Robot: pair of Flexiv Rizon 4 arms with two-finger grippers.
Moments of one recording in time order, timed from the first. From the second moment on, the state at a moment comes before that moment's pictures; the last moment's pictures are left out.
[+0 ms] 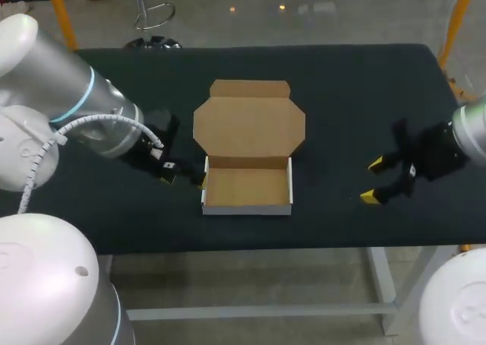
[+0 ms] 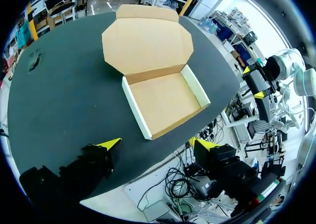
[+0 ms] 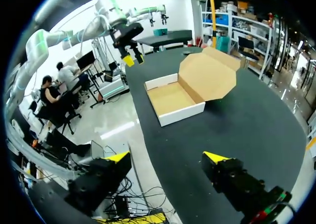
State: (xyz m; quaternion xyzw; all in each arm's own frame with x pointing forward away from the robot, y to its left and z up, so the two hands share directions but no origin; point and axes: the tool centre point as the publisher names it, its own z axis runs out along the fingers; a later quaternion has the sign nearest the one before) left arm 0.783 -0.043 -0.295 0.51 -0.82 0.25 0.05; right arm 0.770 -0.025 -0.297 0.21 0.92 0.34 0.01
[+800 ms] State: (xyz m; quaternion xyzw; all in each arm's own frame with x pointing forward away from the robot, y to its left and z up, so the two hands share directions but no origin) left arm 0.753 0.025 -0.247 0.55 -0.80 0.22 0.04; right arm 0.744 -0.050 -0.288 0.35 0.88 0.32 0.01
